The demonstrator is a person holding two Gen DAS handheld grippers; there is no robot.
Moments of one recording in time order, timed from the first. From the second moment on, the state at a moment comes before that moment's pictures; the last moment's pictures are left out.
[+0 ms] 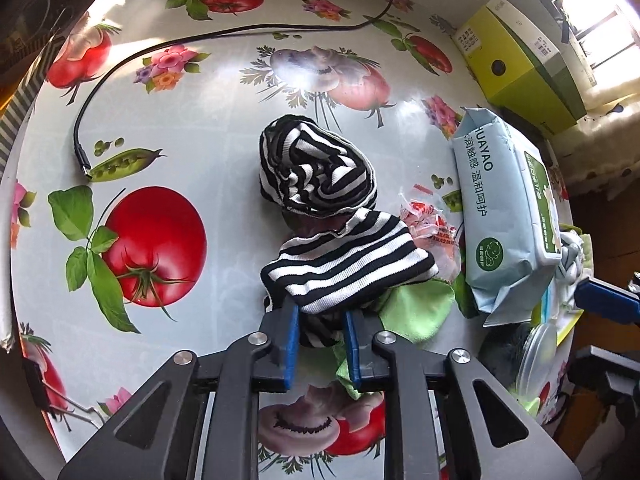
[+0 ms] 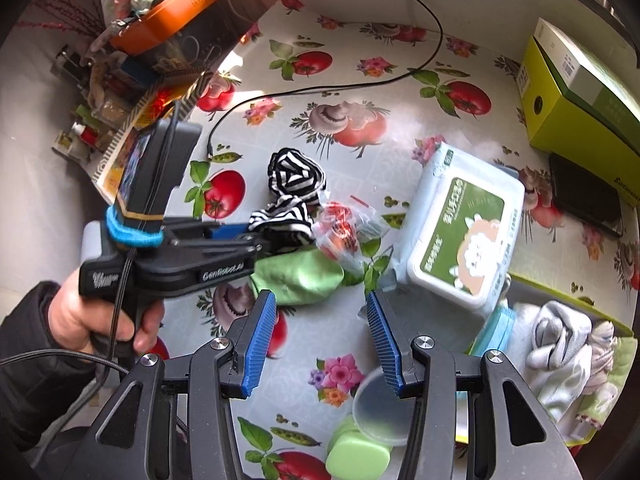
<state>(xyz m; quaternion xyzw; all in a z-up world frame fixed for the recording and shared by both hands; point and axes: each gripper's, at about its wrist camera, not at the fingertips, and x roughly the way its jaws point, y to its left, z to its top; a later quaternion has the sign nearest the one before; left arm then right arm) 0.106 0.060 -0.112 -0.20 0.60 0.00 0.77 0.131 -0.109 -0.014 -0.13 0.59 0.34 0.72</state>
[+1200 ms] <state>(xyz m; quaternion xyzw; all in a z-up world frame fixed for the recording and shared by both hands) 0.059 0.105 -0.057 -0.25 0.55 0.04 0.80 0.170 -0.057 -0.054 -0.18 0.59 0.36 0.70</state>
